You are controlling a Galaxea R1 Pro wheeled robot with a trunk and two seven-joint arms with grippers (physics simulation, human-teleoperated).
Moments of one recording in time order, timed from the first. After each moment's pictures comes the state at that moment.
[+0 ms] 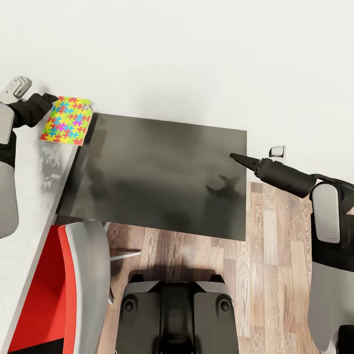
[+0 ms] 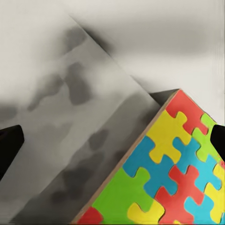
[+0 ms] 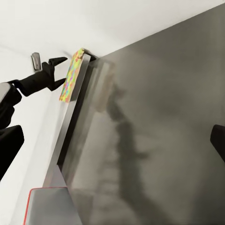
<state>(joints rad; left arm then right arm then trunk) -1.58 0.33 0.15 -0.74 0.65 0.57 0.19 -0.87 -0.18 -0.19 -1.61 -0.69 1.04 0.70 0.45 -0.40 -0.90</state>
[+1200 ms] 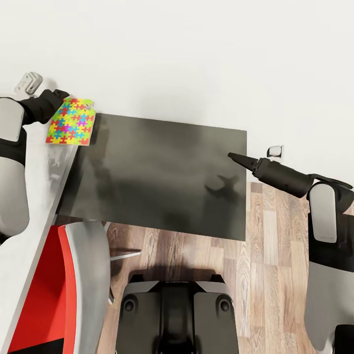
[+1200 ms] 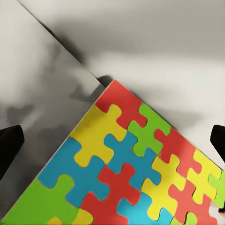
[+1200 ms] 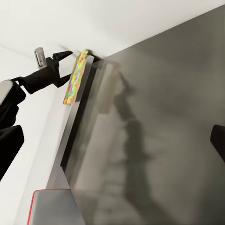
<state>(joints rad) -1.58 0.27 0.16 -0.76 0.67 0.58 0.18 -0.87 -0.16 -0.19 -1.61 -0.69 1.04 0.70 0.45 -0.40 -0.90</state>
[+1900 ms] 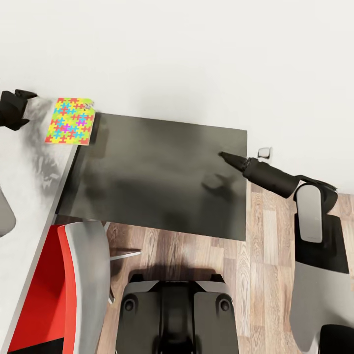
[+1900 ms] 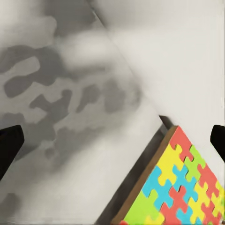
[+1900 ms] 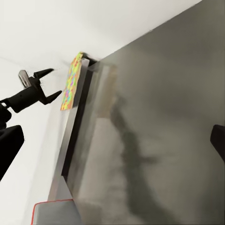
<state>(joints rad) -1.55 0.35 0.43 -0.85 0.73 0.78 0.18 -0.87 -0.07 -0.19 -1.61 -0.69 1.04 0.61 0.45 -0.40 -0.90</state>
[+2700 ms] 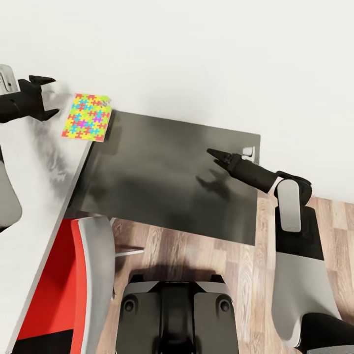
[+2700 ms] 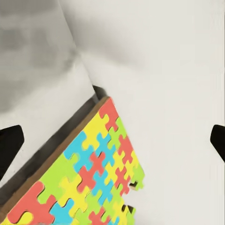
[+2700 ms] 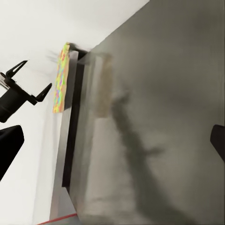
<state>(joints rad) -1.61 0.30 0.44 -0.76 1.05 0.88 0.18 -0.93 0.04 -0.19 -1.49 -0.70 1.04 0.47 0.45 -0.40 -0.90</state>
